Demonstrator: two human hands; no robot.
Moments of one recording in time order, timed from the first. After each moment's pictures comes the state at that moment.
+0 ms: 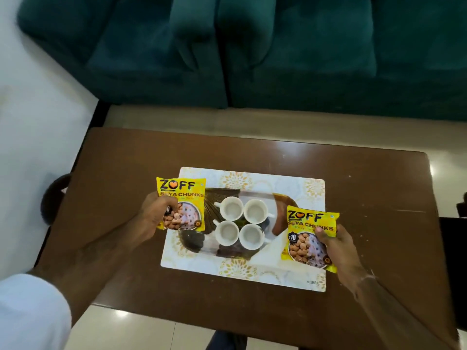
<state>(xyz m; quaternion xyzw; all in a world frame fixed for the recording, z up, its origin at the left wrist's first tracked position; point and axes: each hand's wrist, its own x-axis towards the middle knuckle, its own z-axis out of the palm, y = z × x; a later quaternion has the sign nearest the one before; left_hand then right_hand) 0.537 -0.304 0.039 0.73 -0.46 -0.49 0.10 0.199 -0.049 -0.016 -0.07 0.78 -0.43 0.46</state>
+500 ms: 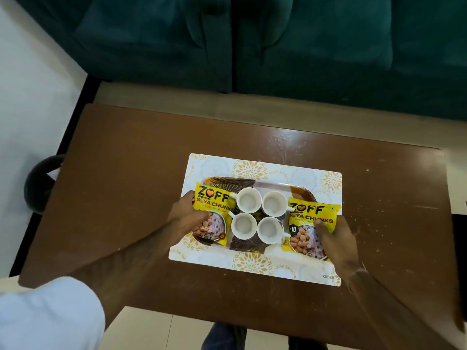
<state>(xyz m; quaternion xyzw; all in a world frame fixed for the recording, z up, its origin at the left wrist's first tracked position) 0.545 -0.282 -0.030 0.64 -0.62 -0.46 -0.01 0.246 -0.073 -0.028 -0.18 0.87 -0.32 0.33</state>
